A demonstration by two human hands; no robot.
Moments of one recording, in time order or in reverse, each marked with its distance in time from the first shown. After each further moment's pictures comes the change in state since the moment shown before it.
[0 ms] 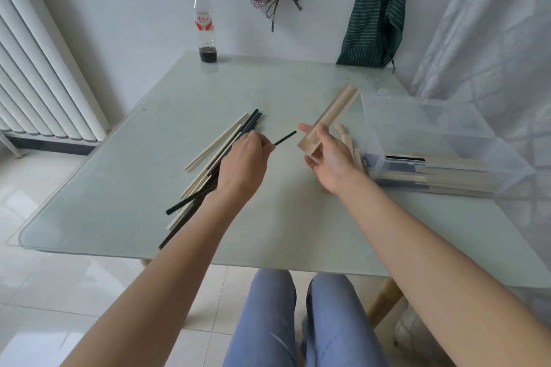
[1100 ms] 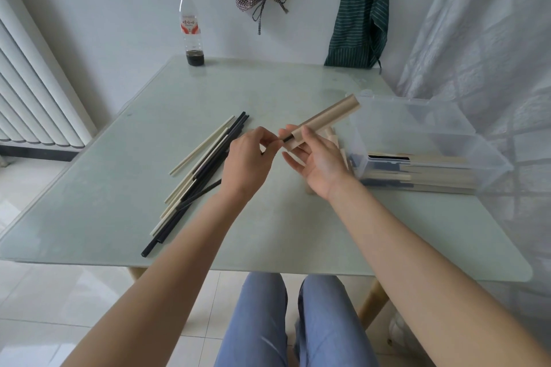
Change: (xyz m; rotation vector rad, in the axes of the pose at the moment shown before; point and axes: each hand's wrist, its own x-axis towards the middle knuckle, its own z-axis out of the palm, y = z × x) left_hand 0.001 0.021 0.015 -0.224 0.088 0.117; right_hand -0.011 -0.004 -0.012 0.196 -0.179 -0.054
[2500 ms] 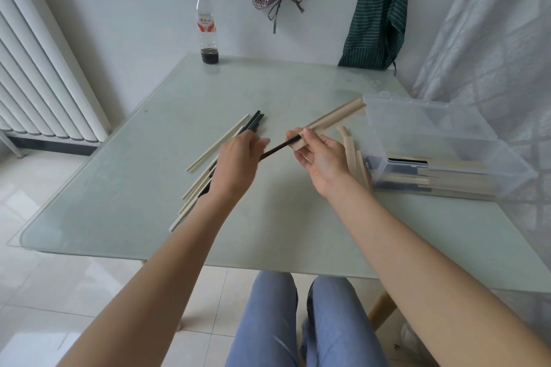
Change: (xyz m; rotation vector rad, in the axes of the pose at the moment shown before) left_hand 0.002 -0.032 -0.027 0.042 0.006 -0.090; right_hand 0.007 0.013 0.030 -0.054 0.183 -0.029
